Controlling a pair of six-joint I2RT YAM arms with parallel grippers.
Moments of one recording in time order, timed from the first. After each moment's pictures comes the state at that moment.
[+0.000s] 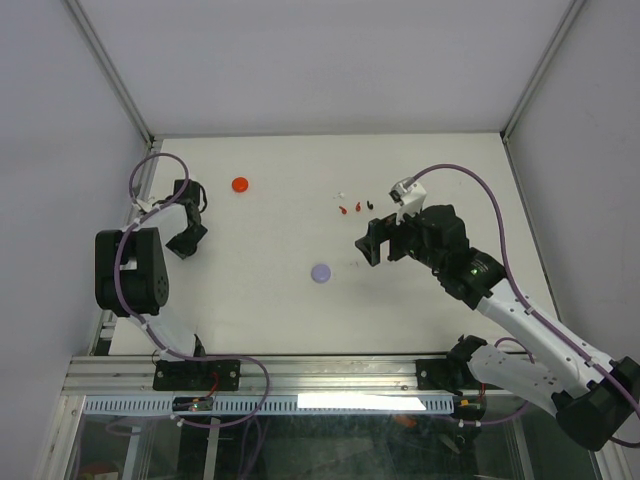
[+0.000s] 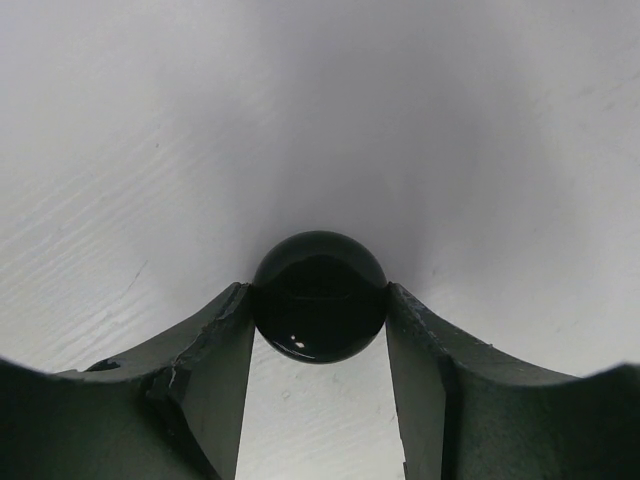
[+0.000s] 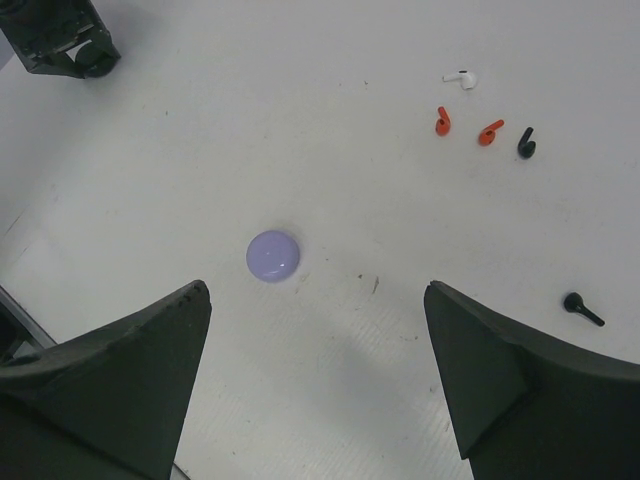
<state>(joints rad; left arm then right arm) 0.05 1.74 1.04 -0.53 -0.50 -0.93 0.66 0.91 0.82 -0.30 -0.05 0.18</state>
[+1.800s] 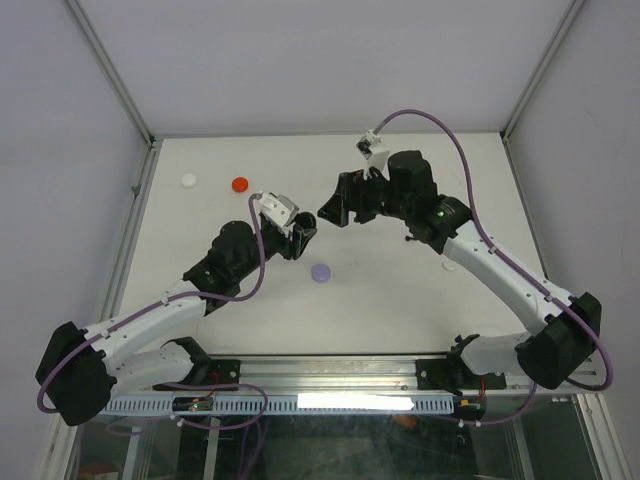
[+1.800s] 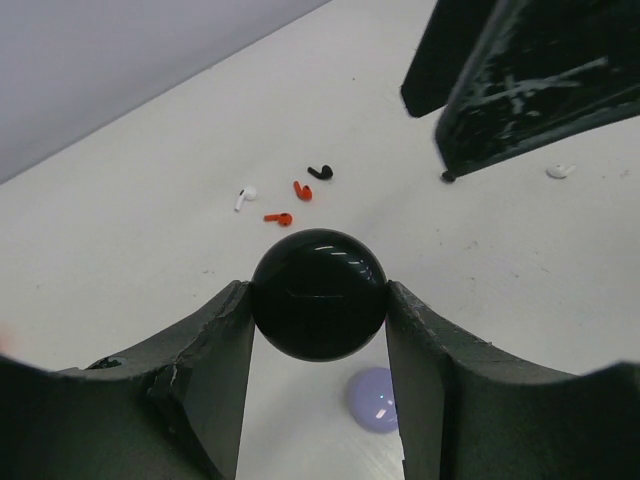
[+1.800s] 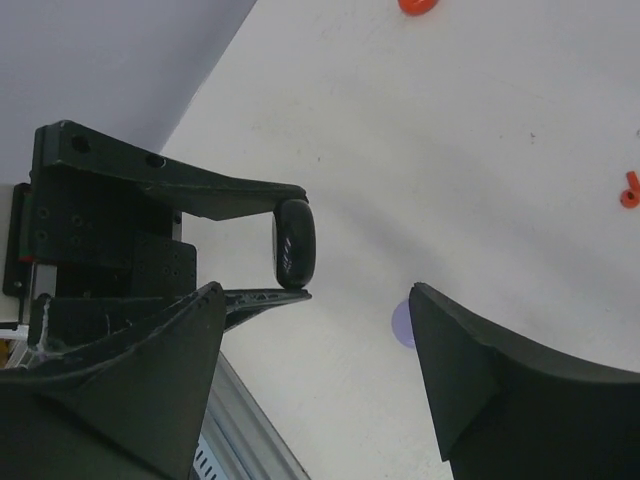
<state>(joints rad) -0.75 1.05 0.63 0.32 -0.01 0.03 0.64 1.29 1.21 -0.35 -0.32 0.38</state>
